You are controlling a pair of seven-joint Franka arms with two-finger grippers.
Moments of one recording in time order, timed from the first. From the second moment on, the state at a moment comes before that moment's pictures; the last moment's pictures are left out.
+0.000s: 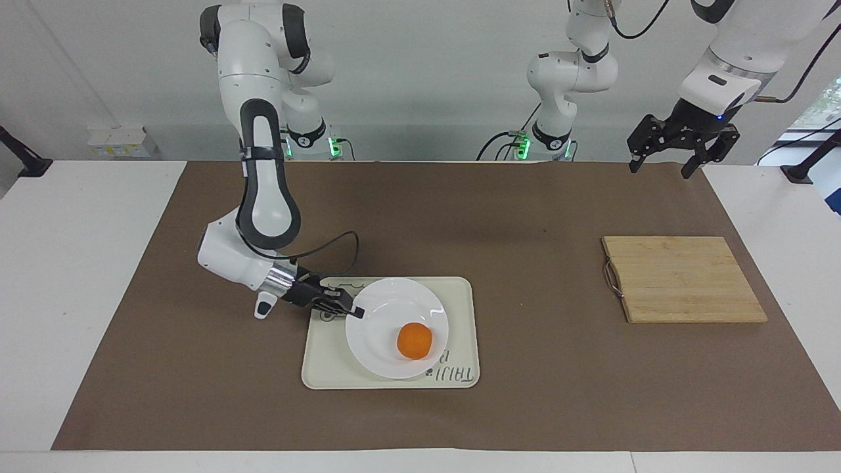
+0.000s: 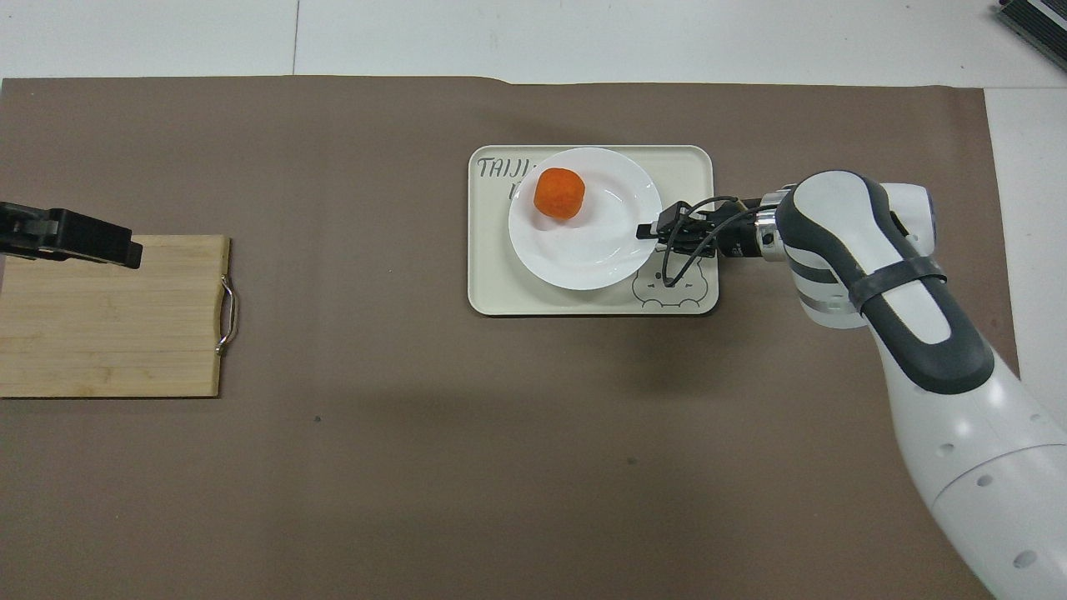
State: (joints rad) left arm -0.10 0.03 0.01 -1.42 -0.06 1.49 0.06; right arm 0.14 0.53 -0.06 -1.77 1.17 2.16 -0.38
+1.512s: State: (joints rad) left arm -0.10 0.03 0.01 -1.42 -0.06 1.49 0.06; right arm 0.12 0.35 -0.10 -1.69 0.35 2.11 -0.13
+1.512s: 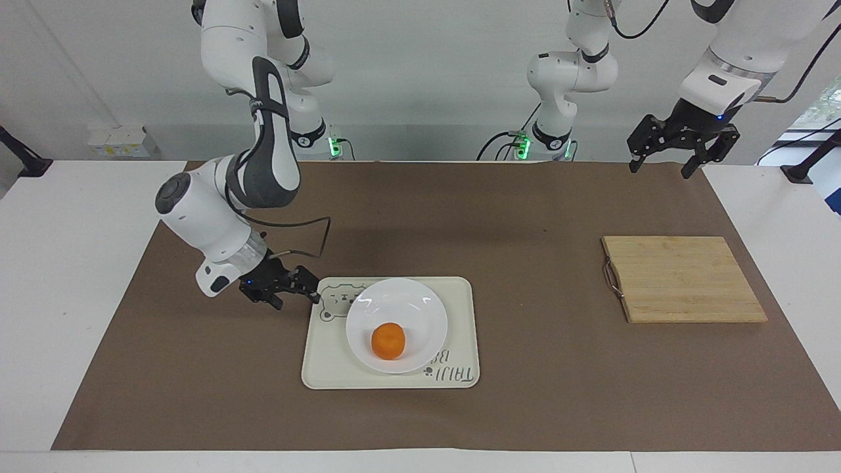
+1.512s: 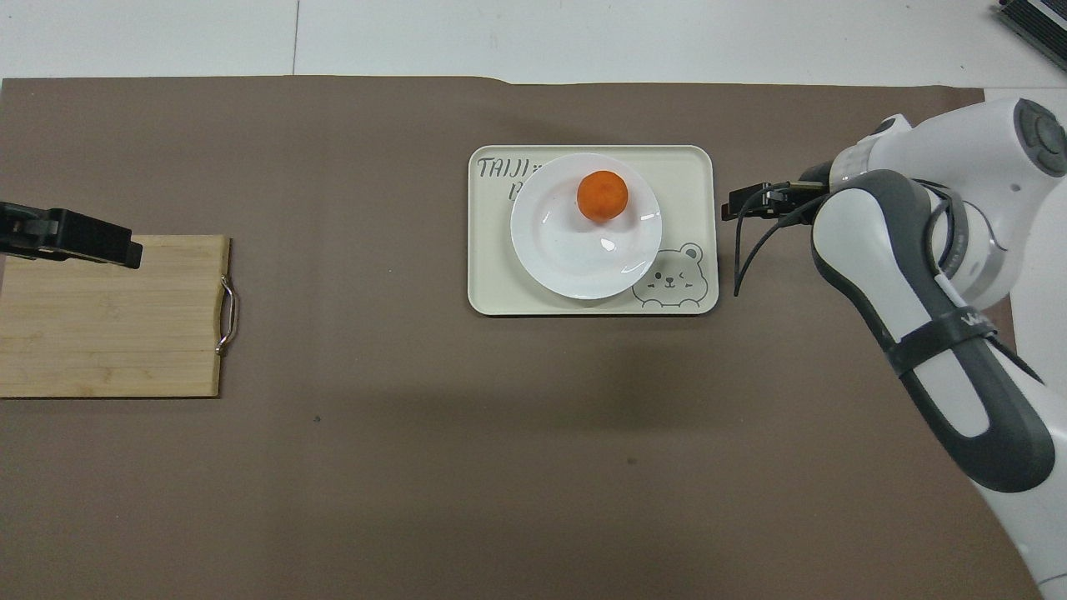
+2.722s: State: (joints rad) left arm -0.10 0.03 0.01 -1.42 -0.06 1.49 0.06; right arm 0.06 0.00 -0.12 -1.50 0.01 1.49 0.01
